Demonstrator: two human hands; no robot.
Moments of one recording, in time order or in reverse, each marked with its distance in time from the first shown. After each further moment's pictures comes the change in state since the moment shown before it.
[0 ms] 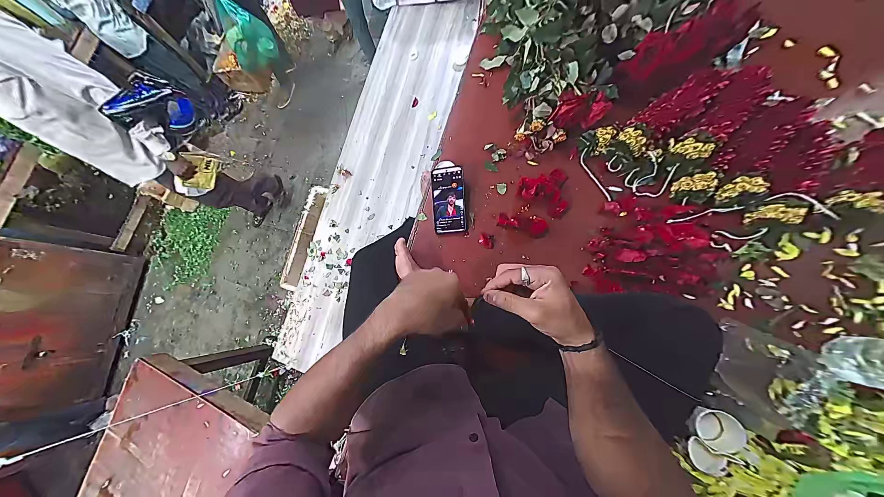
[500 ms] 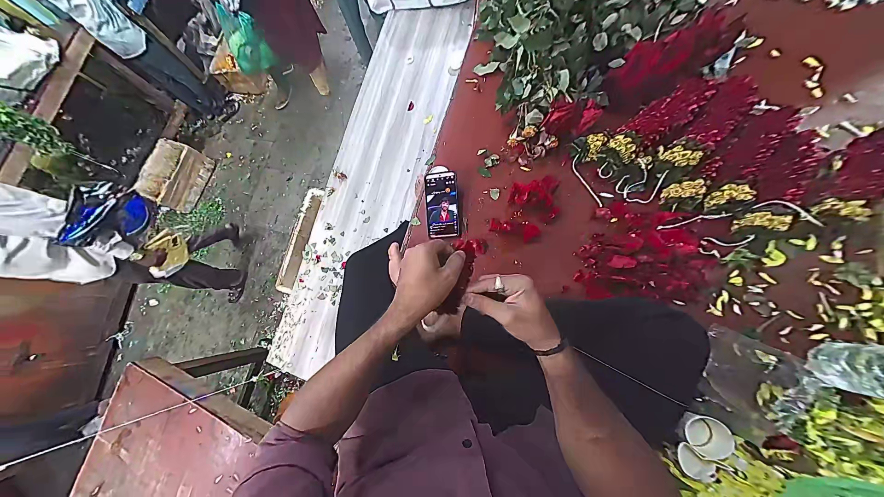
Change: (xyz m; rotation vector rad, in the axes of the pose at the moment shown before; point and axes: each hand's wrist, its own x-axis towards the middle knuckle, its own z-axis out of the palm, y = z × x) left_hand 0.048 -0.018 0.025 -0.436 0.696 -0.092; right_hand 0.004 0.015 0.019 0.018 0.080 0.041
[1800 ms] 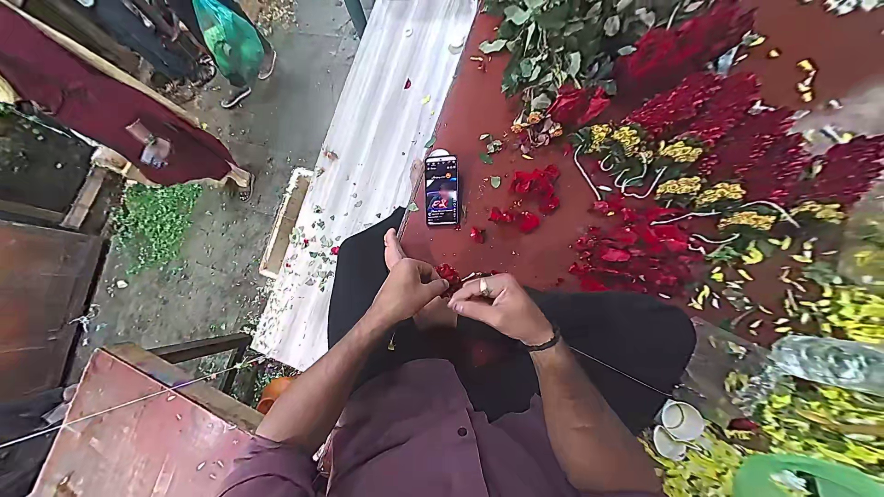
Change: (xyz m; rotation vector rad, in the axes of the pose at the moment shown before) left_hand -0.022 -0.055 -0.007 -0.116 -0.302 -0.095; right_hand -0.003 0.002 0.003 -0.028 -0.198 0.094
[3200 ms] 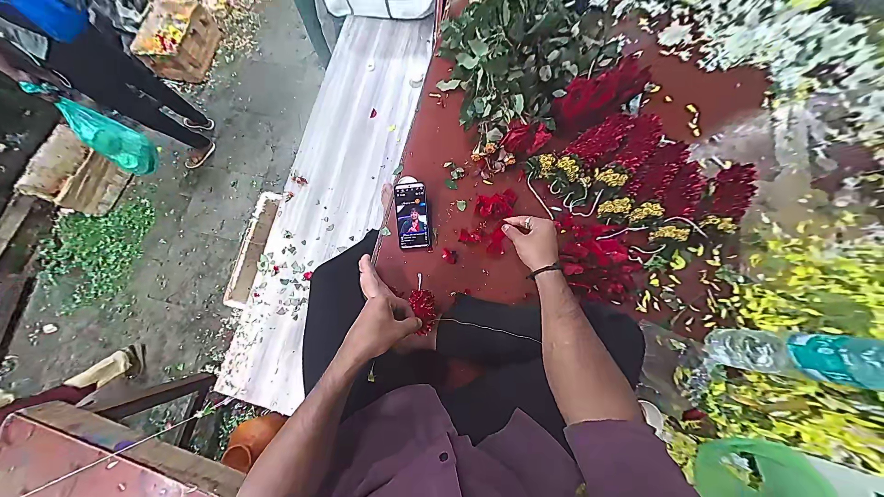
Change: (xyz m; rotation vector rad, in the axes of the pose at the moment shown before) left_hand -0.005 -0.004 -0.005 0.042 -0.126 -0.040; right_hand 0.065 0.081 -0.167 -0.646 0.681 0.362
